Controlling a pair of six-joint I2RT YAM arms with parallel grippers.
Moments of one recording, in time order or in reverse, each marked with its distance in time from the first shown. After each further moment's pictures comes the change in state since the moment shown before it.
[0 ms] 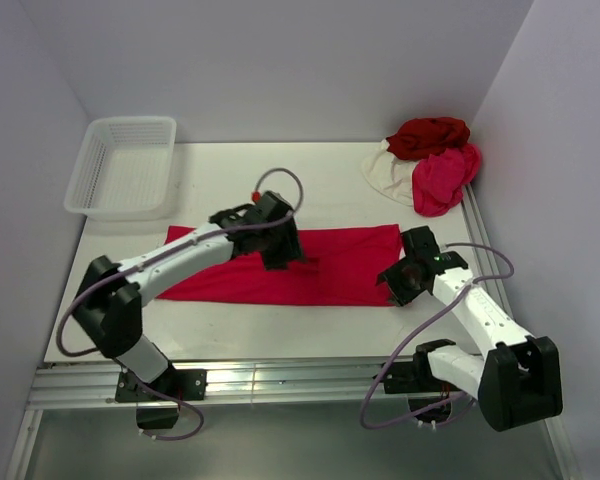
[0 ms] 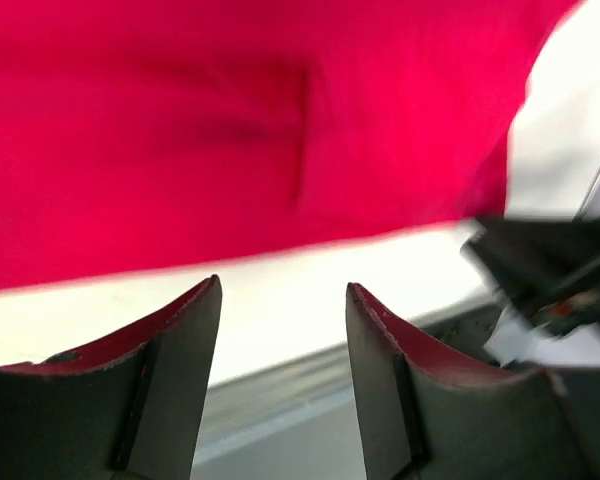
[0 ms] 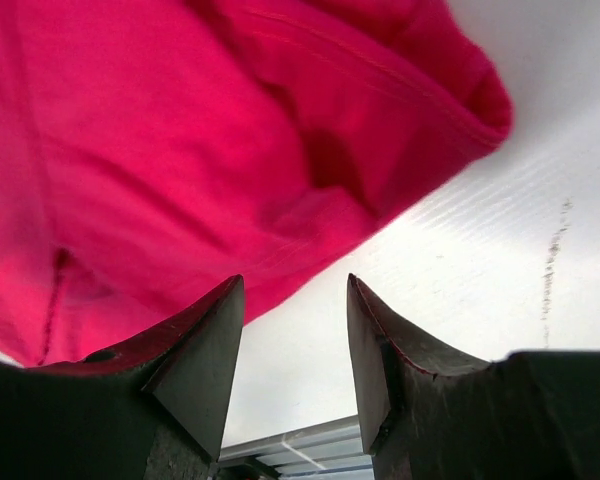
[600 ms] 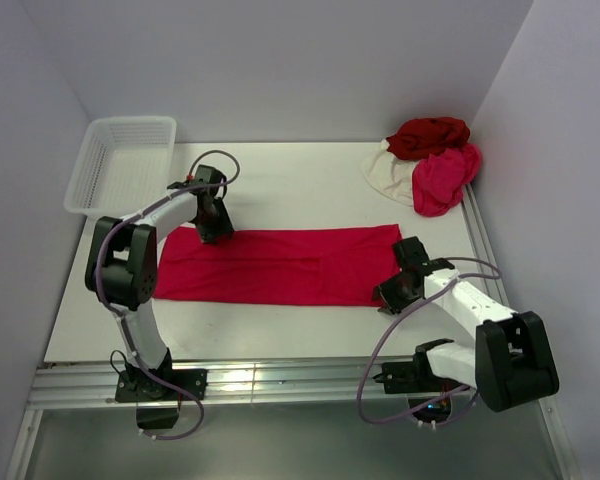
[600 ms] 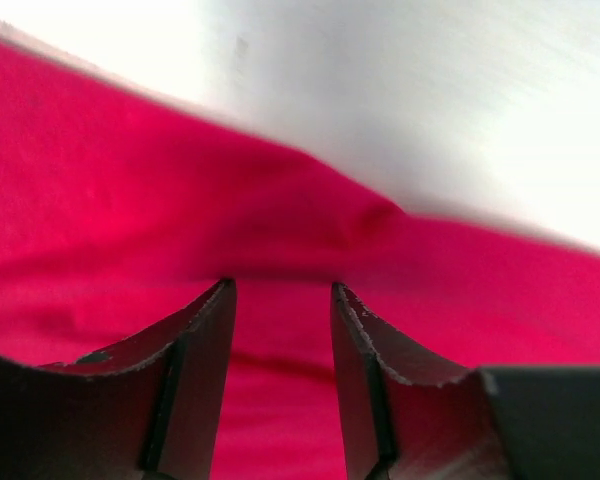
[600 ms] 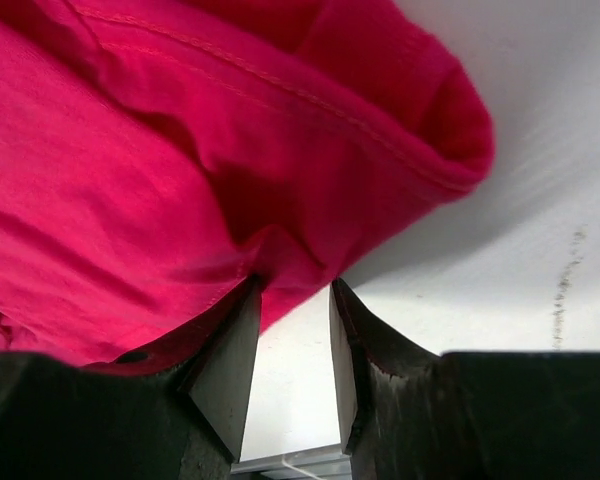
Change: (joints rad) left arm 0.547 0.235 0.045 -0.024 -0.111 0.380; right arm 0.031 0.098 -0.133 0.138 -0.016 0.093
